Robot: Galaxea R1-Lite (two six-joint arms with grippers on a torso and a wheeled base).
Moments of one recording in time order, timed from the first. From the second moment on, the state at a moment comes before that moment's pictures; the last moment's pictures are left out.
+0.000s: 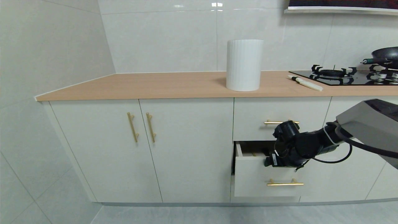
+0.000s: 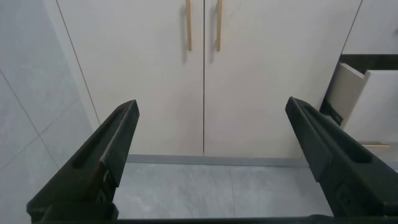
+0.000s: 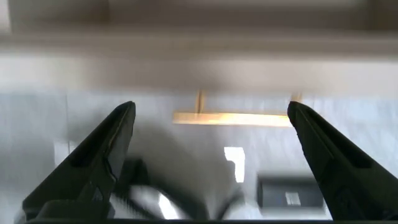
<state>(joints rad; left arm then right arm) 0.00 0.00 0.00 0.00 0.03 0.00 0.26 2.31 -1.31 0.01 -0.13 0.25</state>
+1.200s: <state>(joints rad) 0.00 0.00 0.00 0.00 0.03 0.00 0.17 2.53 -1.39 -0.44 -0.27 0.37</state>
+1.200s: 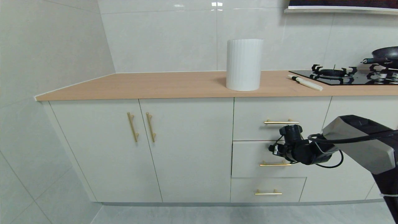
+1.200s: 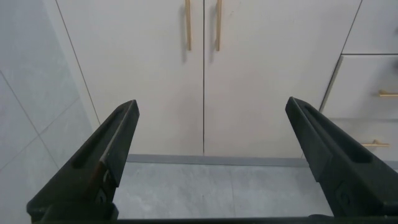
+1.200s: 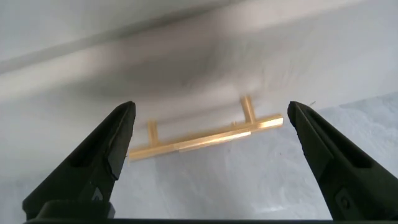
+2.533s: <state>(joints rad) 0.00 0.00 0.00 0.00 0.03 0.00 0.17 2.13 -1.04 -0.40 -0.23 0.41</state>
